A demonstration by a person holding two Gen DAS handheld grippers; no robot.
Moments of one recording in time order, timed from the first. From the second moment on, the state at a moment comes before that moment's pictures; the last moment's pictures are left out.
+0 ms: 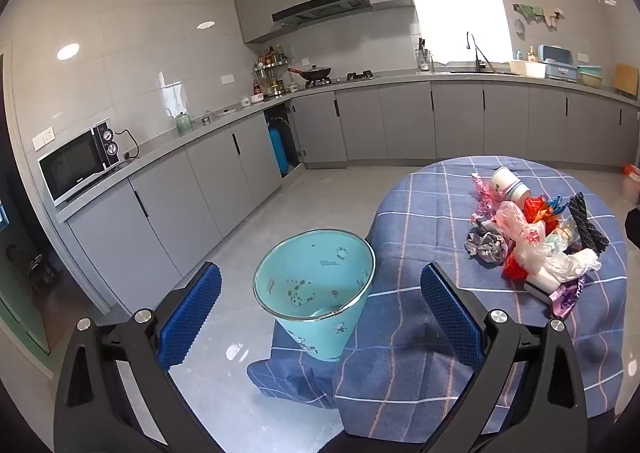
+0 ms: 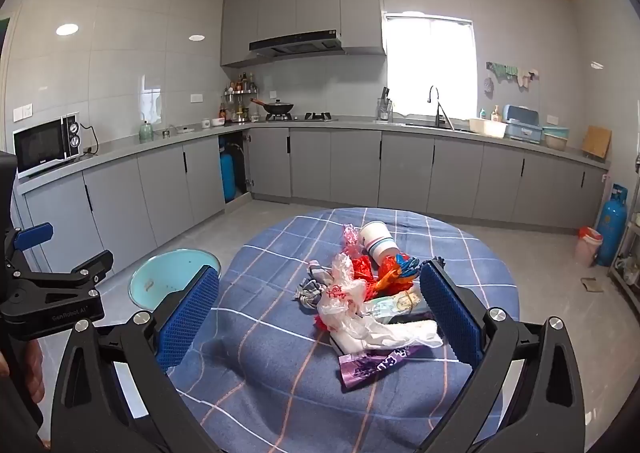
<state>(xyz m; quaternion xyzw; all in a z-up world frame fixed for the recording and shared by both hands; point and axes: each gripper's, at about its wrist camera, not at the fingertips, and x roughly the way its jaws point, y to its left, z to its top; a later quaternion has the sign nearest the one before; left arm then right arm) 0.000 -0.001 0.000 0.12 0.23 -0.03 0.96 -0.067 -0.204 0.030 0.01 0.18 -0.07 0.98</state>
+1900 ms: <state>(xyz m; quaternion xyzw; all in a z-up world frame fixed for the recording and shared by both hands) -0.004 0.007 0.009 0.11 0.22 -0.03 0.97 -0.066 -0.207 0.027 0.02 0.18 -0.08 0.98</state>
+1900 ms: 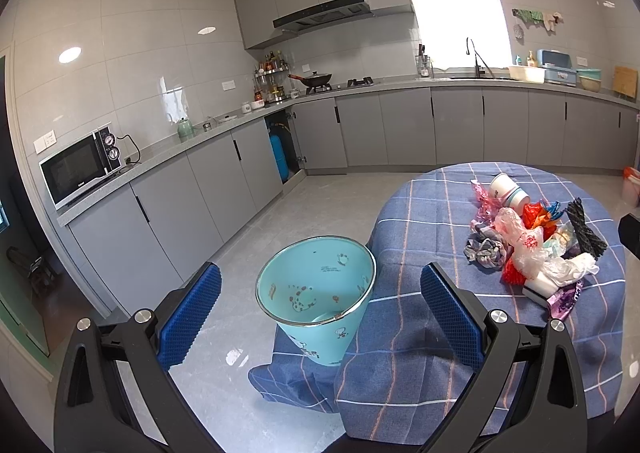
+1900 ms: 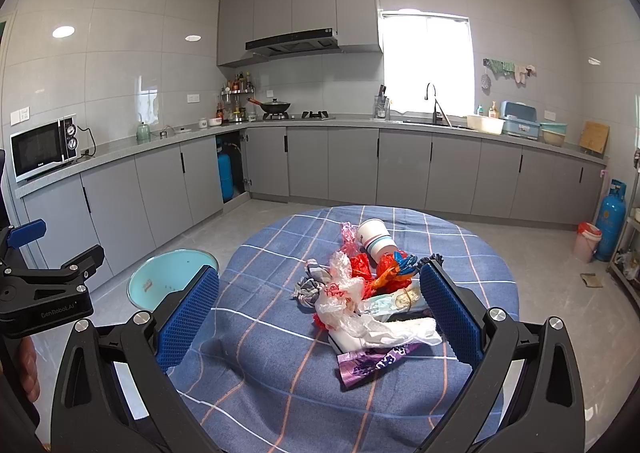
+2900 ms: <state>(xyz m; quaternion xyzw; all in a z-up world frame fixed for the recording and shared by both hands) -0.006 0.007 0.011 0.12 0.22 -0.03 0.97 -0.068 -0.211 0.030 0.01 0.18 -0.08 0.98</state>
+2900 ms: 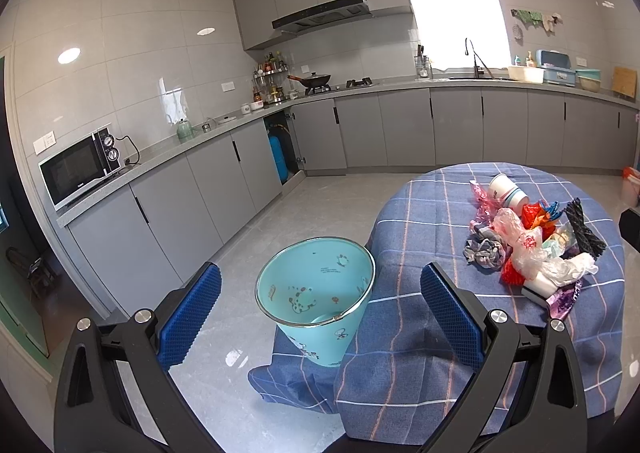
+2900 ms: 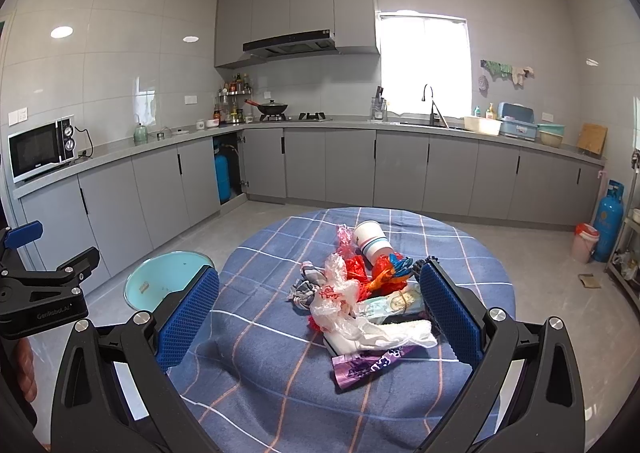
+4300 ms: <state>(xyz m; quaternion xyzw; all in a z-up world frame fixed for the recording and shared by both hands) 0.102 -0.215 -0.082 0.18 0.27 -0.20 0.92 -0.016 -0.359 -0.072 0.07 0.25 -0.26 0.93</state>
